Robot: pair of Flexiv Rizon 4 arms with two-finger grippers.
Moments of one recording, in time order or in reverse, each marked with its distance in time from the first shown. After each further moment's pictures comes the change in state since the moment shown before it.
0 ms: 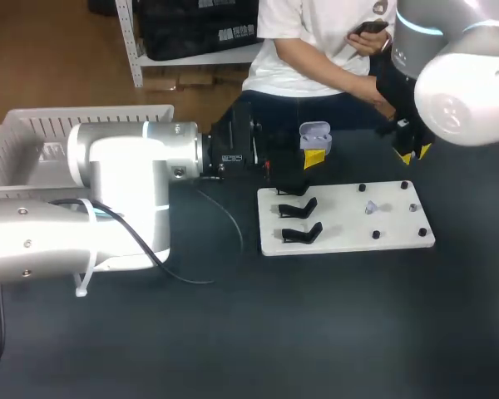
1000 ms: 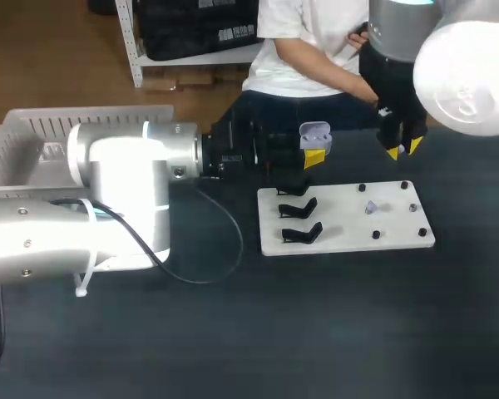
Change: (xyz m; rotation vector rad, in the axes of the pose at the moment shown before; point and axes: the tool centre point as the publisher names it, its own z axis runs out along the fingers) left arm 0.000 0.000 0.000 0.000 0.000 0.000; right arm 0.032 0.055 -0.074 0.020 -0.012 0.127
